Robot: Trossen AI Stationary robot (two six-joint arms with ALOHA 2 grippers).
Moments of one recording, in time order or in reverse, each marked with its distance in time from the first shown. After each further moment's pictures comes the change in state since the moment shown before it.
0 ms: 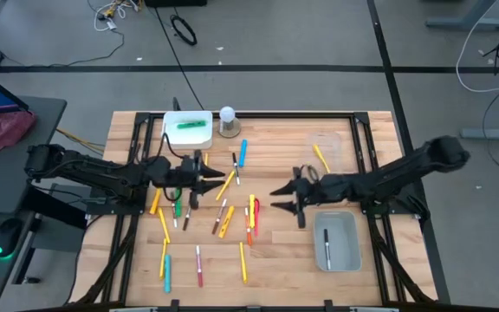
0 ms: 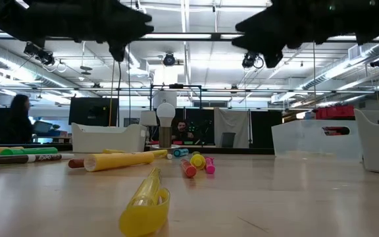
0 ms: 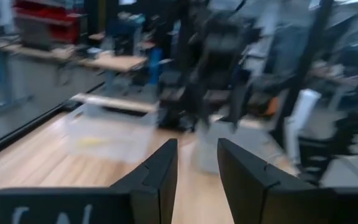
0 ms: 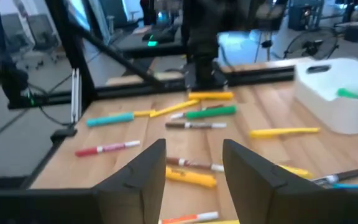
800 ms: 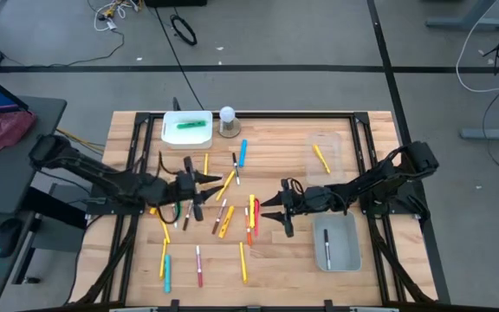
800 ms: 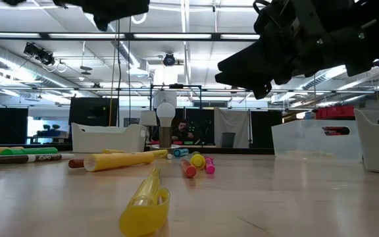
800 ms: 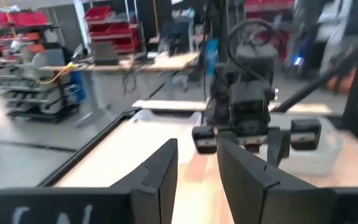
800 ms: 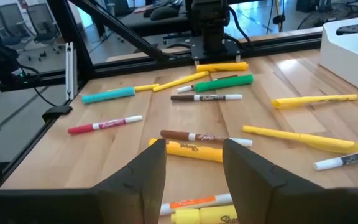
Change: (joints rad) left arm -0.337 0.000 0.183 -0.281 -0.616 0.190; right arm 0.021 0.314 0.000 0.280 -0.001 0.044
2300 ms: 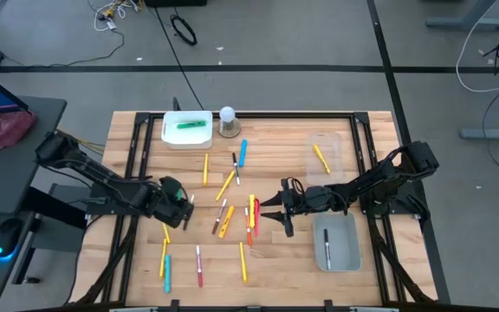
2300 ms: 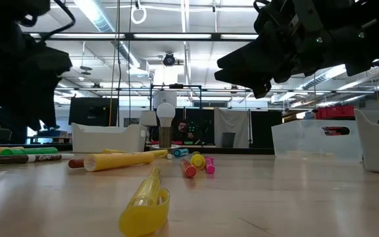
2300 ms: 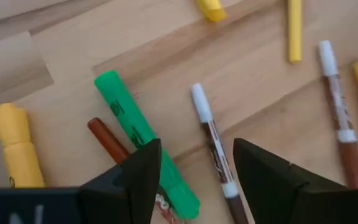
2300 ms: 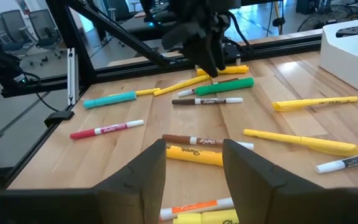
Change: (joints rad) left arm -0.095 0.106 0.026 -1.231 0.194 -1.551; right arm 0.000 -0.001 0.000 0.015 0.000 0.011
